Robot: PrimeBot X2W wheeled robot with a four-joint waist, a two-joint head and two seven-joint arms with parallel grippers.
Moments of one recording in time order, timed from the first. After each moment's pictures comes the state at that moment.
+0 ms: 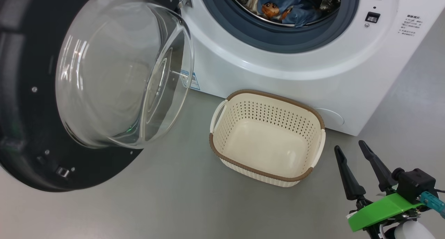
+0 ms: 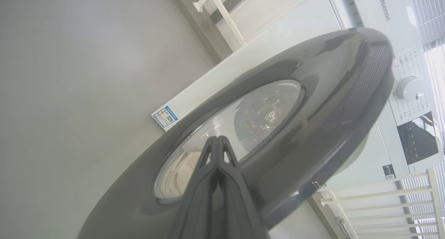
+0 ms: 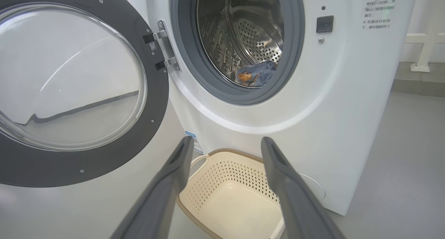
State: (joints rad) left arm -0.59 0.66 0.03 0.54 -1.59 -0.12 0.73; right arm -0.09 -0.24 0.19 0.21 0.41 0.13 -0.26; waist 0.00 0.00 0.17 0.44
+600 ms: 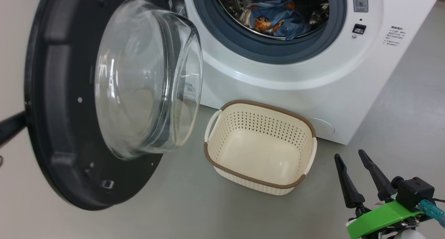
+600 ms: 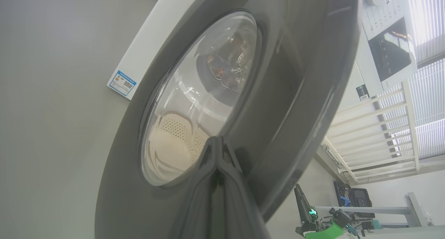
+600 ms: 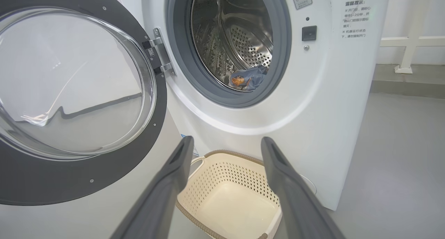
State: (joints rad) left arm -0.53 0.65 -0.04 0.30 -1.59 -0.12 0.91; right arm -0.05 -0.22 0.17 0.22 0.41 0.13 -0.26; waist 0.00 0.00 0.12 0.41
